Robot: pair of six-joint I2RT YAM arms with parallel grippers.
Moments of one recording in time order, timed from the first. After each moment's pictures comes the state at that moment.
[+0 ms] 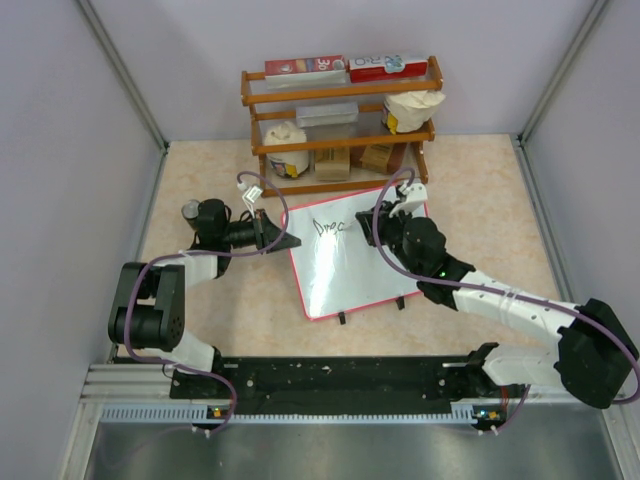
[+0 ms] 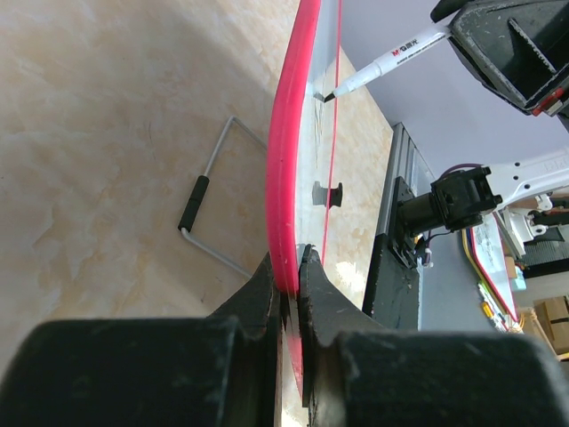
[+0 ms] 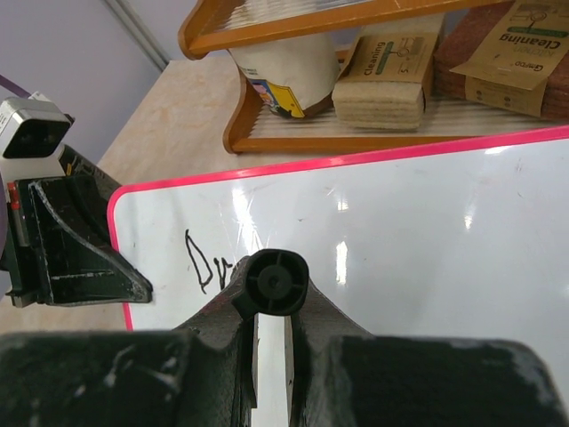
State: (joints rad) left arm -0.09 1.55 0.63 0.59 1.17 -0.53; right arm 0.78 1.20 0.69 0.41 0.30 0.42
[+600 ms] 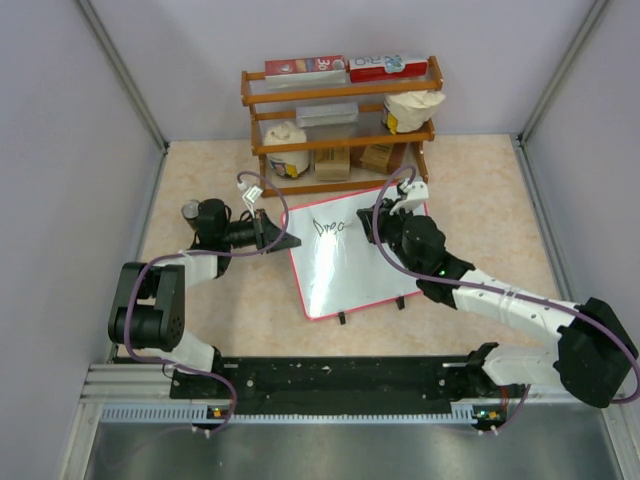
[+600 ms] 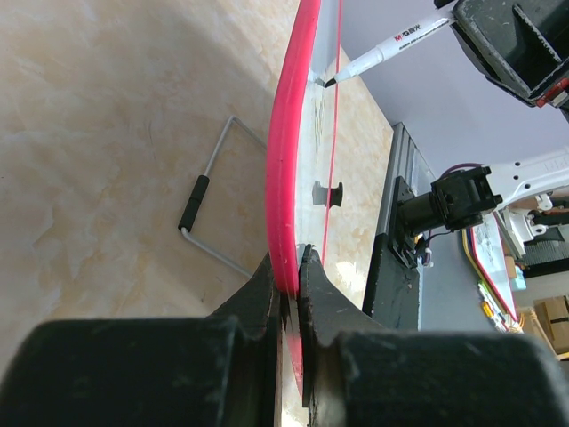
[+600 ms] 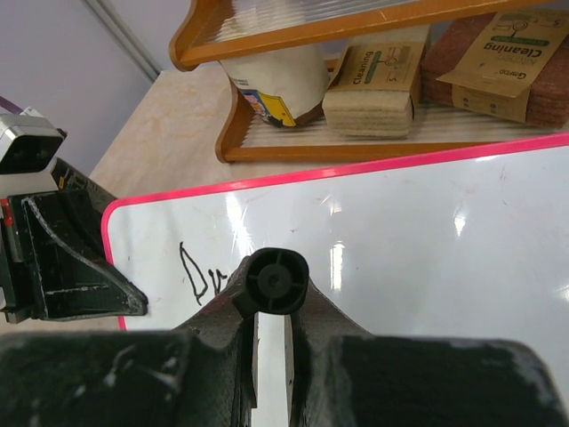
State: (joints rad) left arm -0.09 1.55 0.64 0.59 1.17 -0.53; right arm 0.78 1.21 0.71 0.41 0.33 0.42
